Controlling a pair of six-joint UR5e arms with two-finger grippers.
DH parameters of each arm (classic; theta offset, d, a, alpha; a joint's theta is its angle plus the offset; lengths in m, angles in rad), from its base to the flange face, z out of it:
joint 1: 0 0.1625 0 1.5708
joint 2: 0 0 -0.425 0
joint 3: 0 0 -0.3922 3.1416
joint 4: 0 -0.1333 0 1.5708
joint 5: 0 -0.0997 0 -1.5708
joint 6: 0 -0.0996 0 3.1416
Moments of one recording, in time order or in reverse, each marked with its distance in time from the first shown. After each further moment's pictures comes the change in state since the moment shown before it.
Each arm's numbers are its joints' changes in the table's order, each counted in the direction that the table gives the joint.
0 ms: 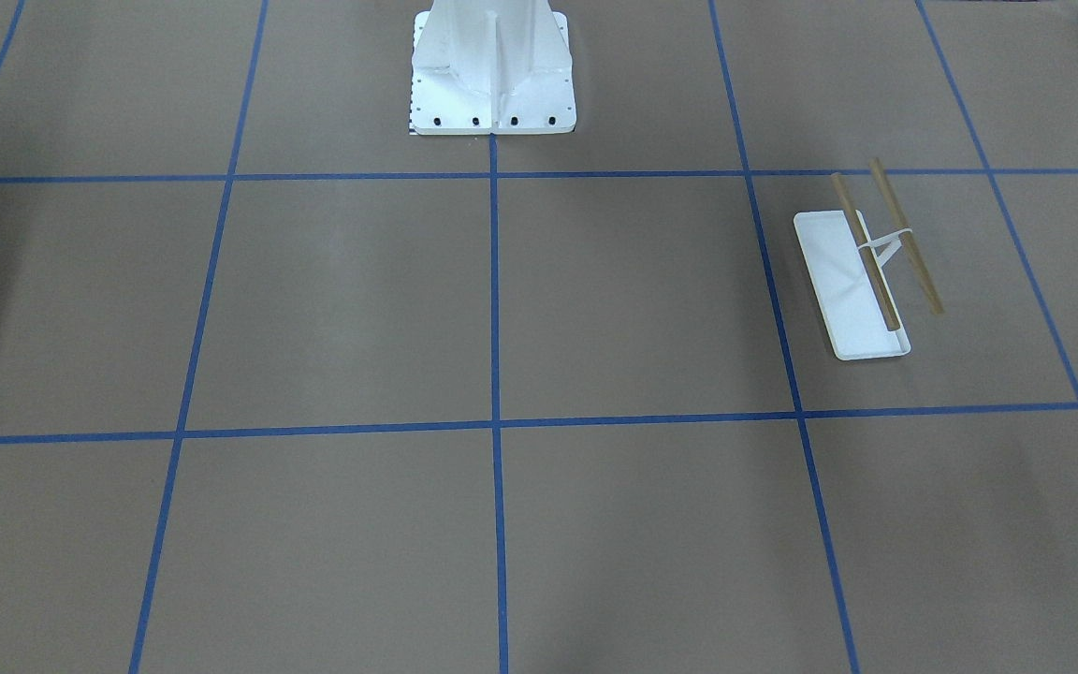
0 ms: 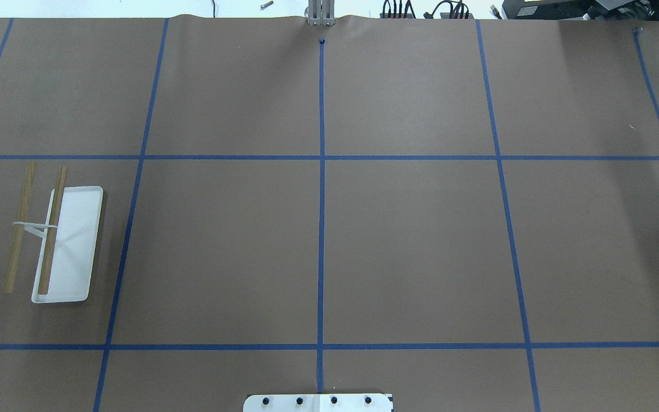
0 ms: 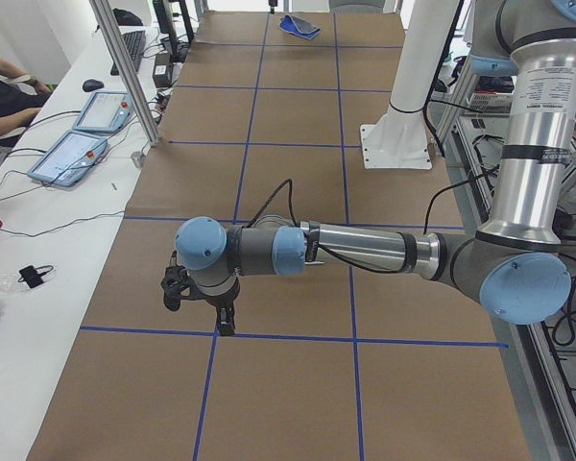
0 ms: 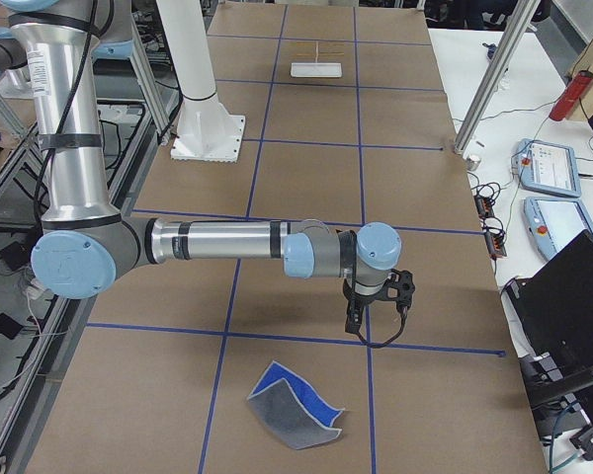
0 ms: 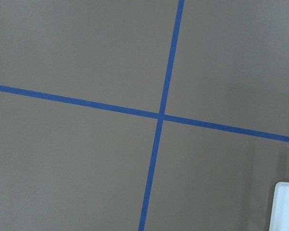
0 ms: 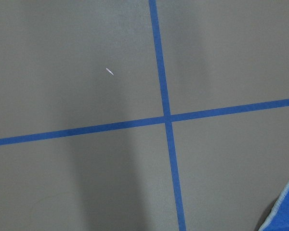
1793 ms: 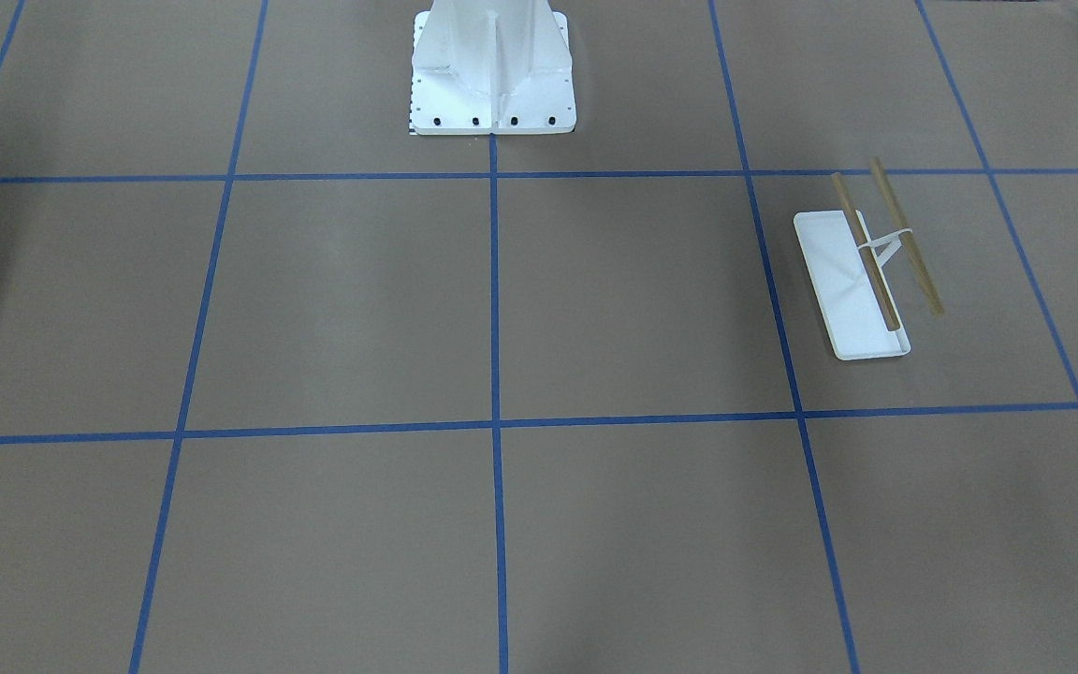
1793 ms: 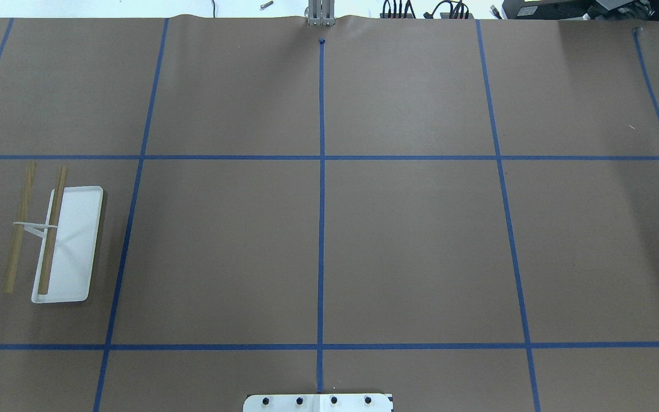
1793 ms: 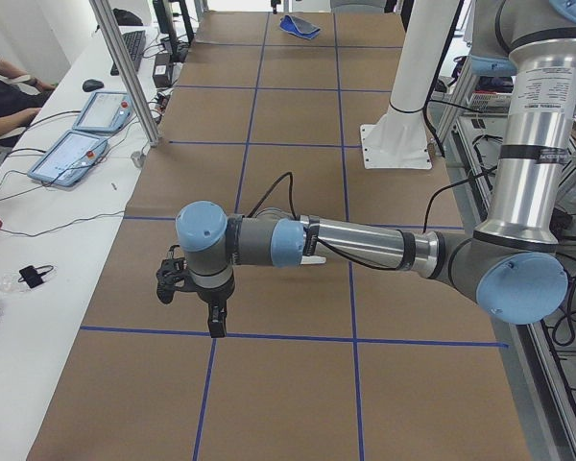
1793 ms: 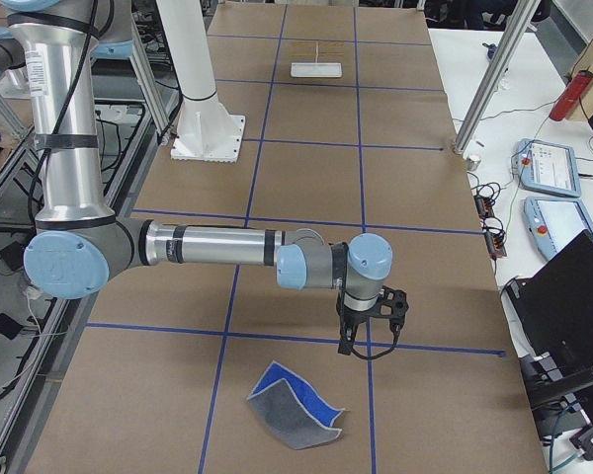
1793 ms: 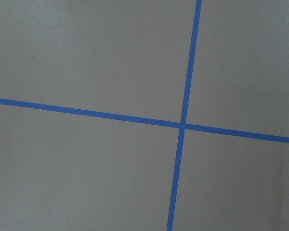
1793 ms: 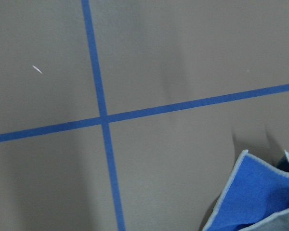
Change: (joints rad) left arm 0.013 -0.006 -0.030 0.036 -0.139 0.010; right arm -0.005 -0.048 -0.065 -0.112 0.156 -0.012
